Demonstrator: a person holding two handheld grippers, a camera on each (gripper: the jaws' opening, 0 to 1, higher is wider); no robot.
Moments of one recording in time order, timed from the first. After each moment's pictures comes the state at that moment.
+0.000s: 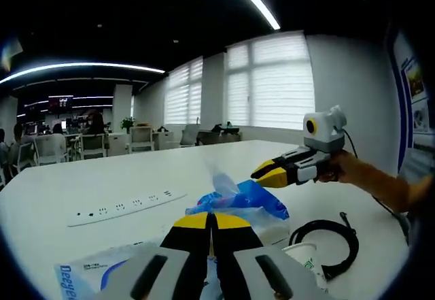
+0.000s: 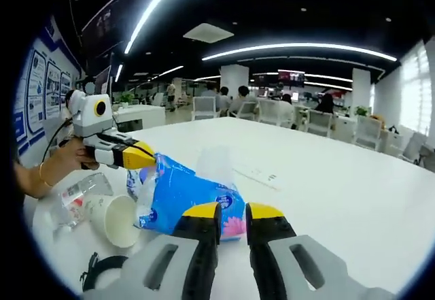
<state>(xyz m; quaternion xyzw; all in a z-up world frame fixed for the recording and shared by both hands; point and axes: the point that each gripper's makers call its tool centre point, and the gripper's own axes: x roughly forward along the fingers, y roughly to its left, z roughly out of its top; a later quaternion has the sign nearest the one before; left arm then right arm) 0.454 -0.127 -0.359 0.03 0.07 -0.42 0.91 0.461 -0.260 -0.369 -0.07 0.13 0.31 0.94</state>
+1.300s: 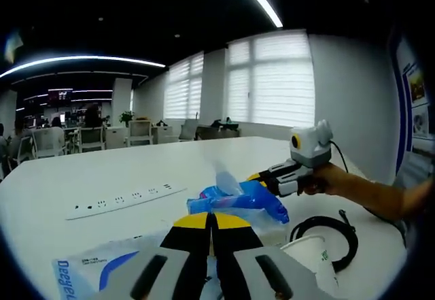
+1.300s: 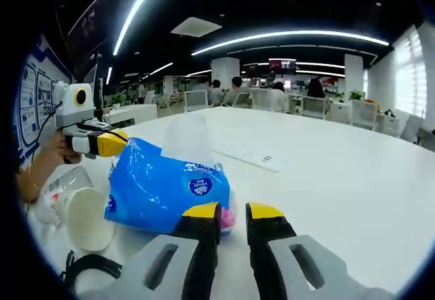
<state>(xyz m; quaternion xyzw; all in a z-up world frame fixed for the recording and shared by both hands) 0.455 -0.123 -0.365 0.02 0.09 -0.42 0.90 0.483 -0.262 -0.409 -0.05 0.16 0.28 0.95</state>
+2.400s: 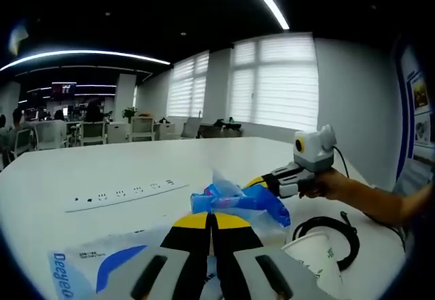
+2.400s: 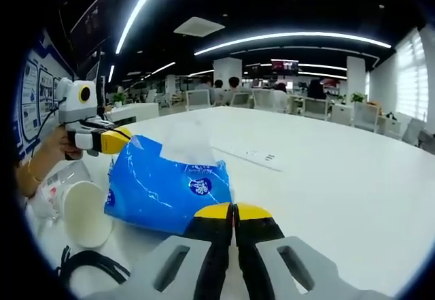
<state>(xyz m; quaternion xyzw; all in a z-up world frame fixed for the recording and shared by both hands) 0.462 -0.120 -0.371 0.01 0.10 -0.41 0.91 0.483 -0.257 -0.414 -0.06 0.16 0.29 0.94</state>
